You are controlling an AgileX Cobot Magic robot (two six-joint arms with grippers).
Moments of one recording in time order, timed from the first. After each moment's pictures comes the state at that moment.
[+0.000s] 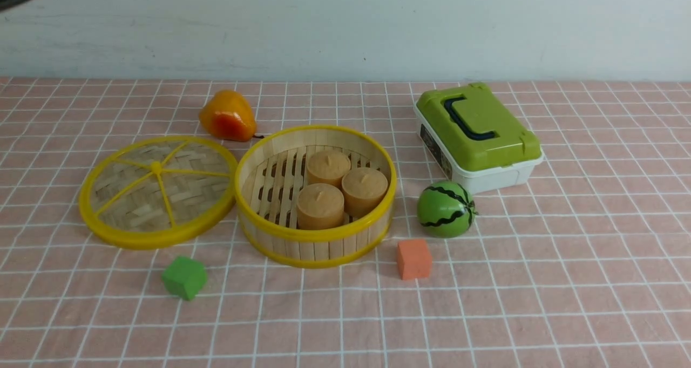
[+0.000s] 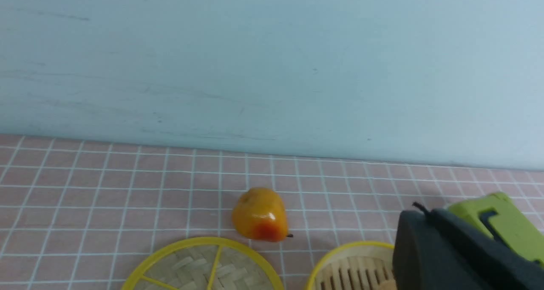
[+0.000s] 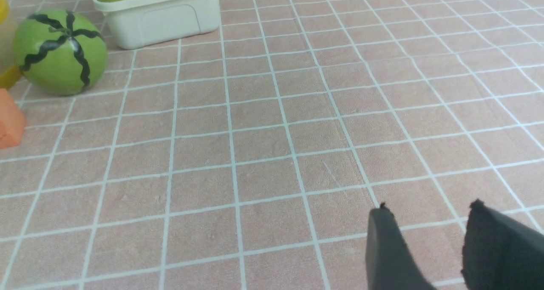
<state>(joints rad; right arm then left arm) -0.11 -0.01 0.02 0.02 0.39 0.10 -0.11 1.11 -1.40 -0.09 0.62 -0.13</state>
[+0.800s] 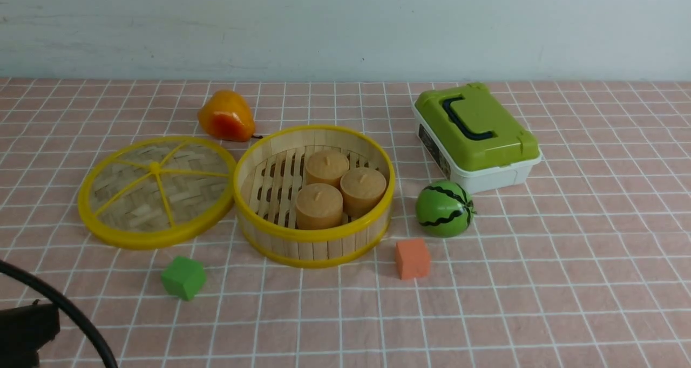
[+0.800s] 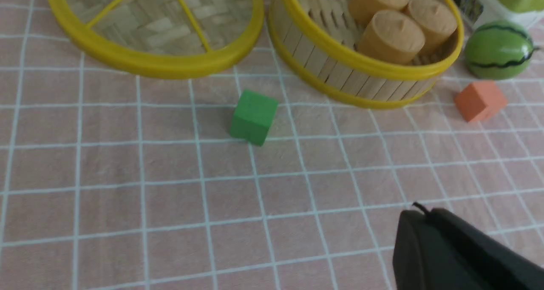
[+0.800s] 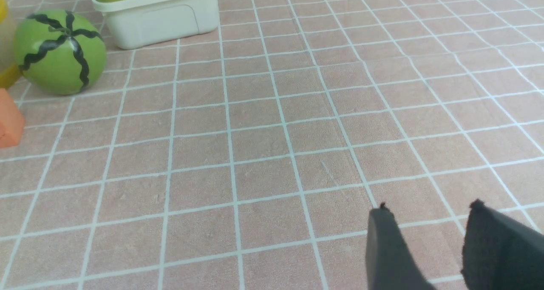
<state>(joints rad) -0.11 -0.01 0.02 0.02 0.39 0.10 -0.11 0.50 -0.52 -0.25 0.67 0.00</state>
